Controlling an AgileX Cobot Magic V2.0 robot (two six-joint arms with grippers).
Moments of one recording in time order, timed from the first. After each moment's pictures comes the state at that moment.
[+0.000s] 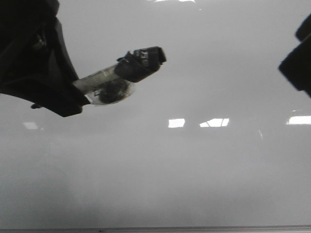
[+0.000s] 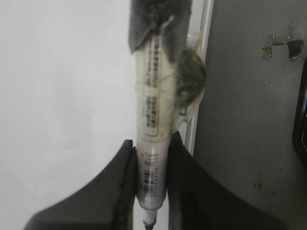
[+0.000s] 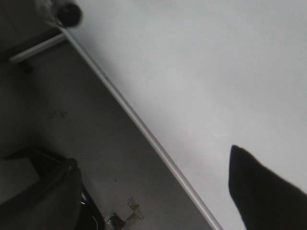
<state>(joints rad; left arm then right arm) -0.95 1.25 -0.89 0.27 0.71 0.43 0.63 0.90 -0.76 0.21 0.71 -0.45</state>
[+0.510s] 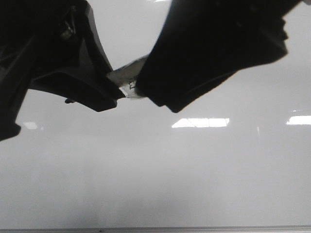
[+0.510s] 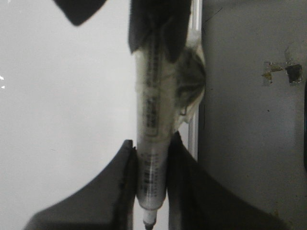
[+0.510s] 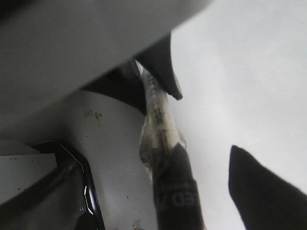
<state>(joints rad) -1.02 1.25 -0.89 0.28 0.63 0.43 0.87 1.15 -0.90 0.22 0.59 -0.49</state>
